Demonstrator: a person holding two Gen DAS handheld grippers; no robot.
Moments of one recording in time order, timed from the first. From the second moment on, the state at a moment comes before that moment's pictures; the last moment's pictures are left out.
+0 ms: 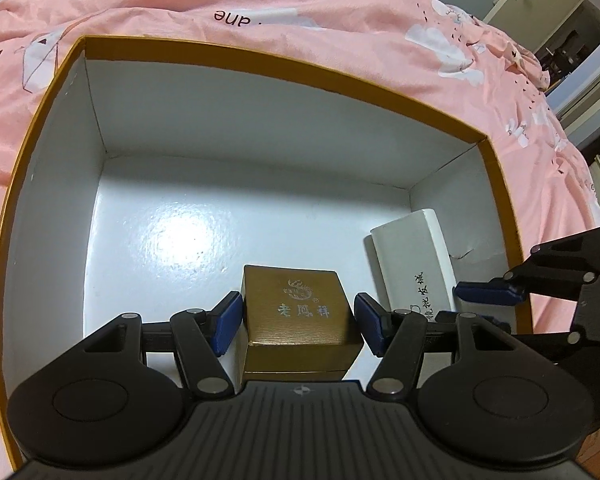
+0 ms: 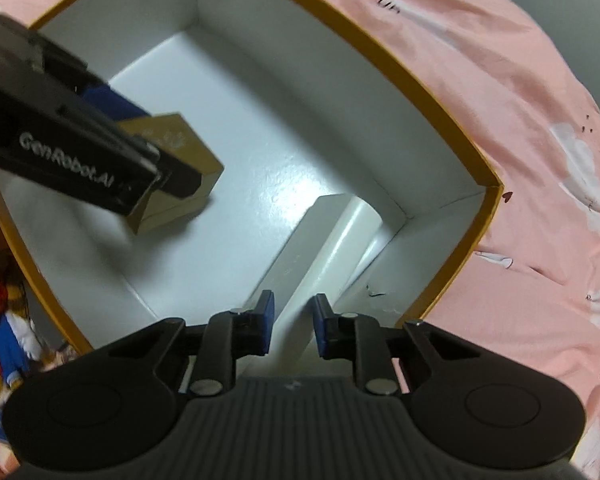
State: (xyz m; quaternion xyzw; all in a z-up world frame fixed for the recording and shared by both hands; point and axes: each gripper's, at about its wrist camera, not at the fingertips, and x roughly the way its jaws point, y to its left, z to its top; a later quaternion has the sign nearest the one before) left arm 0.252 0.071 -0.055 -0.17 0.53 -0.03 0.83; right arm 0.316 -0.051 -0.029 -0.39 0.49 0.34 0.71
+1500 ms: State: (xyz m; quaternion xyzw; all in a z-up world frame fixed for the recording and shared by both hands) left arm 0.328 0.041 -0.062 -0.12 0.59 -0.06 0.80; right arm 0.347 -0.057 -0.021 -0.18 0.49 0.36 0.77
